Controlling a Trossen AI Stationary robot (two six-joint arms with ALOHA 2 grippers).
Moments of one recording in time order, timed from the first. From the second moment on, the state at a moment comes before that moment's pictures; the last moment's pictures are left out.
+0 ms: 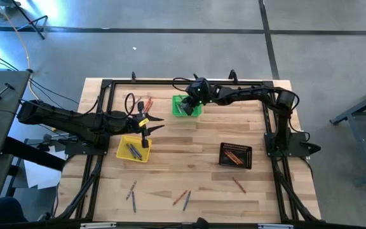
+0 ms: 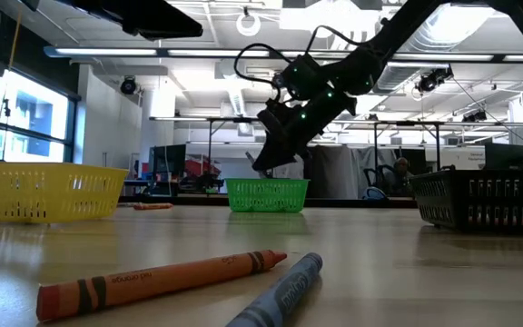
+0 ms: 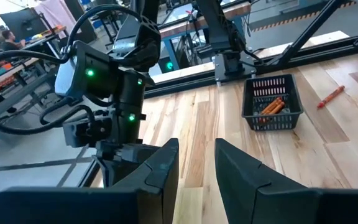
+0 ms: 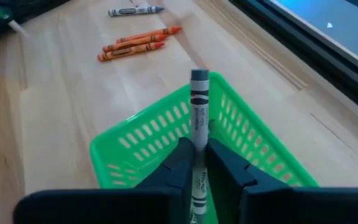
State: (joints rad) left arm -0.12 0.96 0.61 0.14 -0.35 0.26; right arm -0.44 1.94 1.19 0.08 -0.13 0.16
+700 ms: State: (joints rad) left arm -0.12 0.96 0.61 0.10 -0.45 0.11; right arm -0.33 1.55 1.20 -0.32 -0.18 0.11
